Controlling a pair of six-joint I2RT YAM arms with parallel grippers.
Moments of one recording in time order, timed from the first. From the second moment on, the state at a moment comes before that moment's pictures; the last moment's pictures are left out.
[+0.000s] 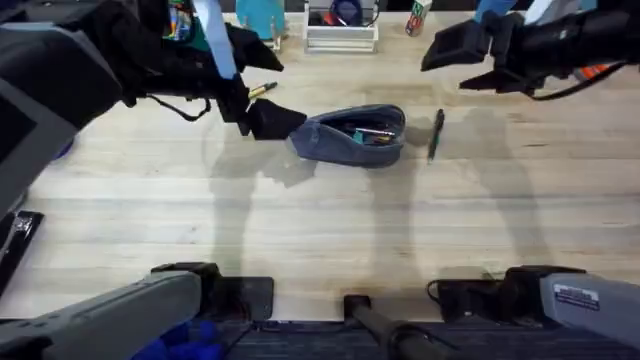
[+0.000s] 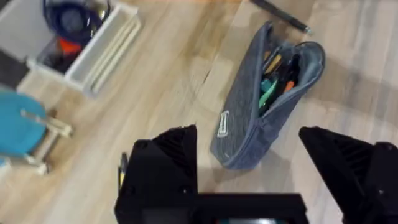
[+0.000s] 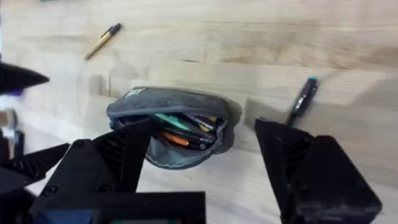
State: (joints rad) left arm 0.03 1.33 1.02 -0.71 0.84 0.93; right arm 0.00 1.37 1.18 -0.80 -0.48 0.22
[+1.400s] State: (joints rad) left arm 0.03 1.33 1.14 -0.76 0.69 0.74; right arm 0.19 1.45 1.33 -1.12 0.15 0.67
